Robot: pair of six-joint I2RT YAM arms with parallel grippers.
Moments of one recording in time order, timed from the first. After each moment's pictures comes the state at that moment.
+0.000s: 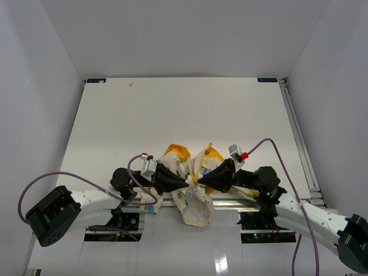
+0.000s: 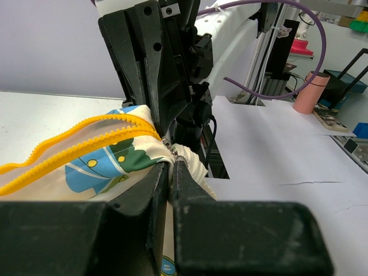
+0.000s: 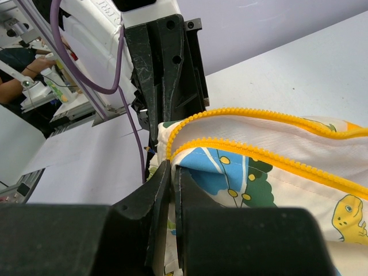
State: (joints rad) left arm -0.83 1.07 0.12 1.38 0.79 -0.42; right arm 0.86 0.65 0.15 0.78 -0.59 0.54
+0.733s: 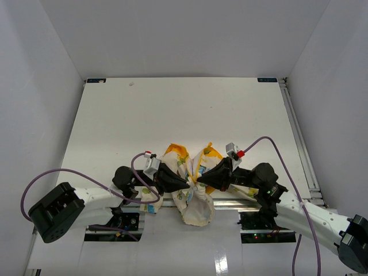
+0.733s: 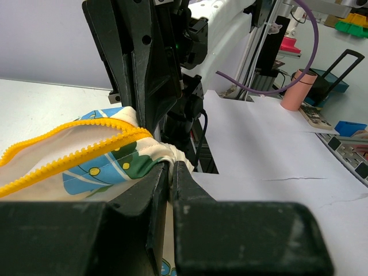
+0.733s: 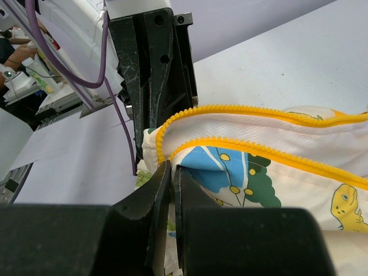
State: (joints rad) left arm -0.83 1.12 0.14 1.39 0.83 -0.47; right arm 0.86 0.65 0.20 0.64 -0.58 0.48
